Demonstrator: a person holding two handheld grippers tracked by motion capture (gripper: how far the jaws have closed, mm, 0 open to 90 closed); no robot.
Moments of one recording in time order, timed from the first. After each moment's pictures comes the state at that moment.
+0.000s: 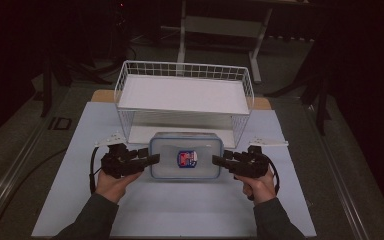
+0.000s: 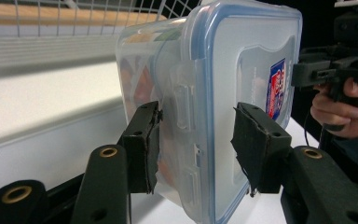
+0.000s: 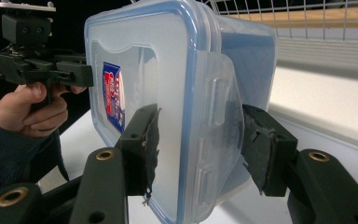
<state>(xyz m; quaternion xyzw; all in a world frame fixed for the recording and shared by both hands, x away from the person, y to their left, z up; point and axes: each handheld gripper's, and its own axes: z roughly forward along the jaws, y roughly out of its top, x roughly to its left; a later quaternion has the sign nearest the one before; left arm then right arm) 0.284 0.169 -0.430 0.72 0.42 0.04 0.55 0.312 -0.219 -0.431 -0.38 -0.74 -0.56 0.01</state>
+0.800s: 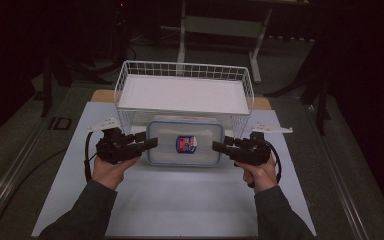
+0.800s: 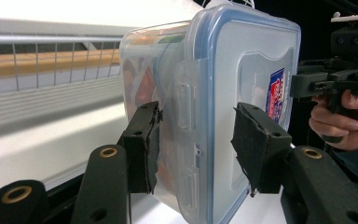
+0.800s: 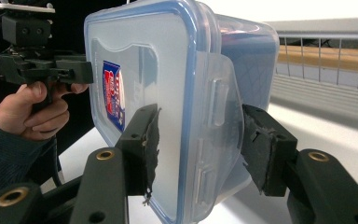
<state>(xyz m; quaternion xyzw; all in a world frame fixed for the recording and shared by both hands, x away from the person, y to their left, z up) 0.297 0.174 -0.391 0.71 0.41 0.07 0.57 0.326 -0.213 -0.395 -0.36 -0.73 -0.58 -0.01</state>
